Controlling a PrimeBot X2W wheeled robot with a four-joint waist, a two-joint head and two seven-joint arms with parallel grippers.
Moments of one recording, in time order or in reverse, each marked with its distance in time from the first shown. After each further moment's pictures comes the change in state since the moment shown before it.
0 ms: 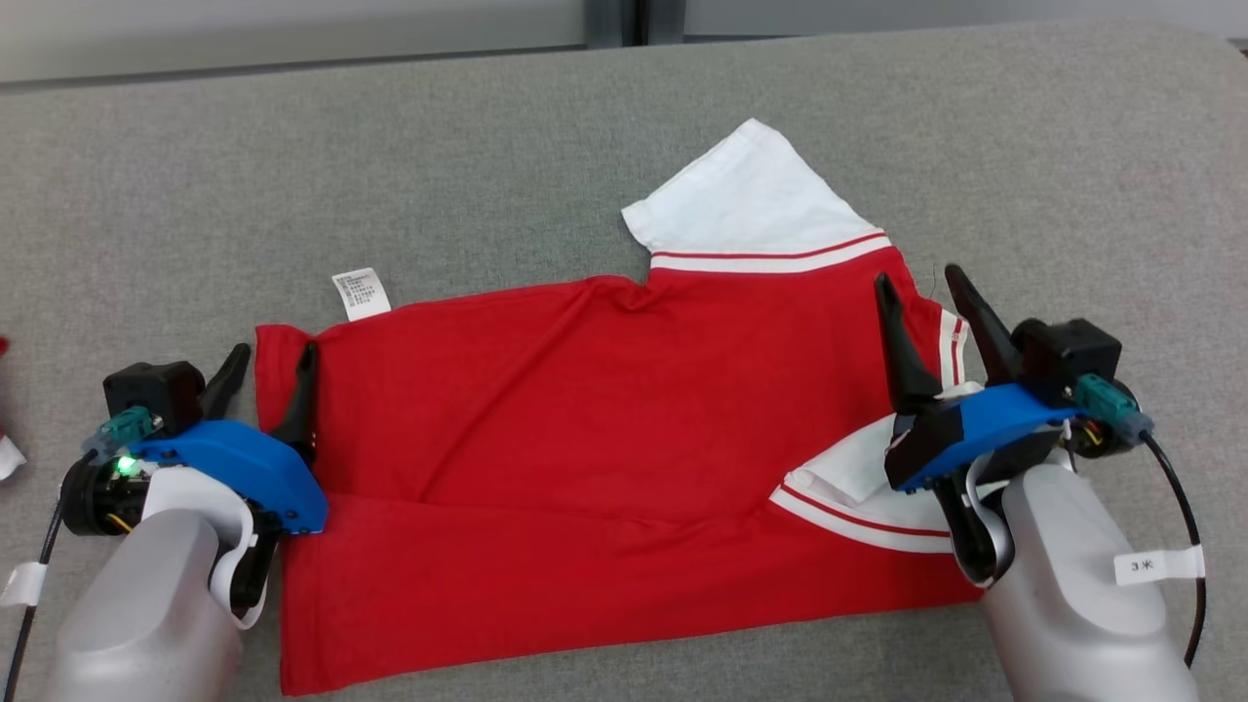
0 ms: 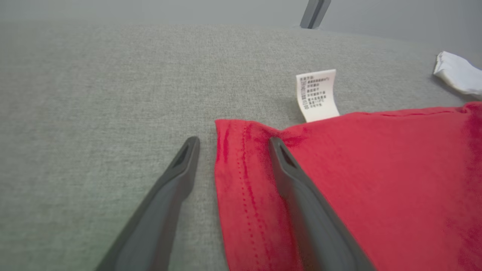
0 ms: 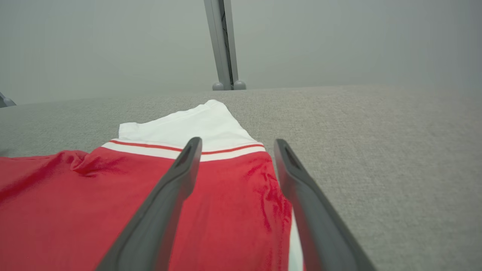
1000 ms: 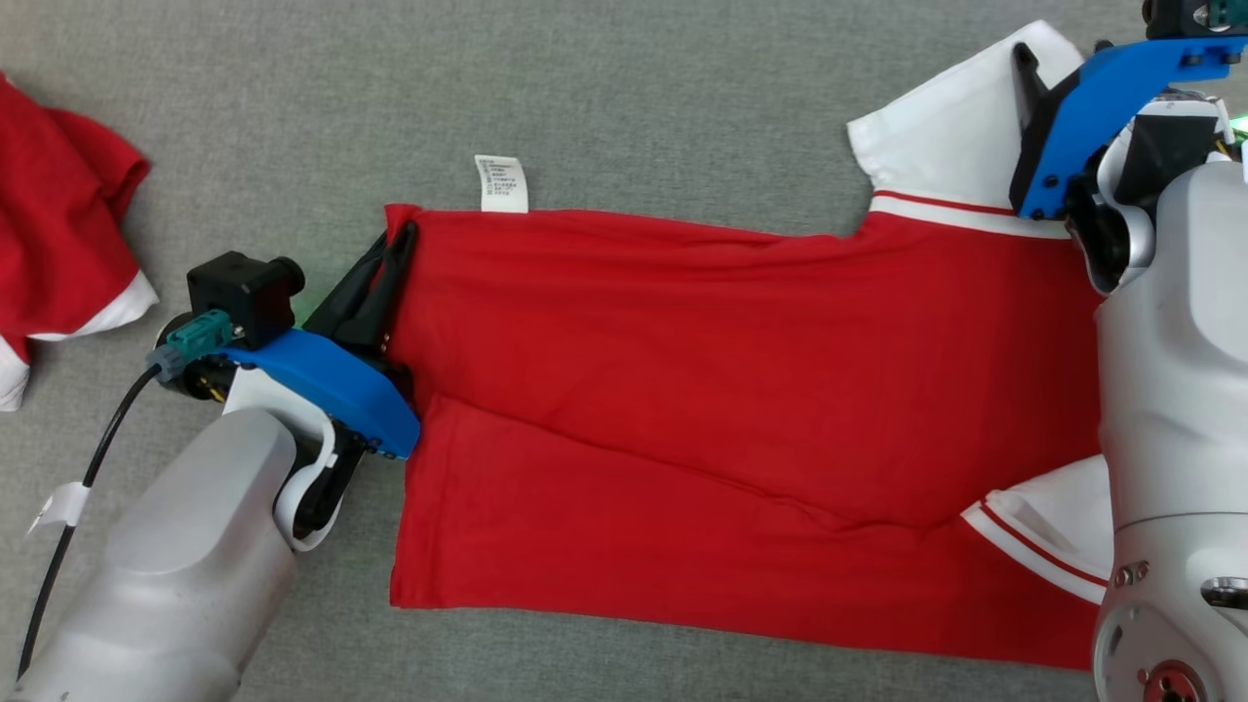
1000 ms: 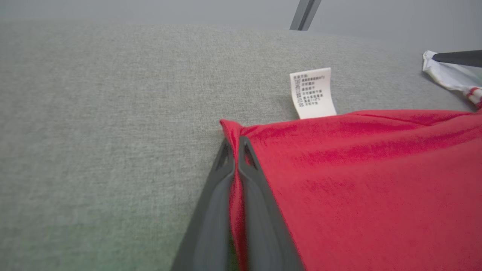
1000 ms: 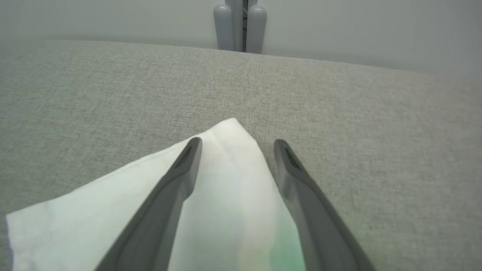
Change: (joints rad) left arm -0.137 0.039 -0.282 -0.230 -0.158 -0.001 -0.044; right arm -0.505 0.002 -0.353 0.150 -0.364 0.000 0.574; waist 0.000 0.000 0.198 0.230
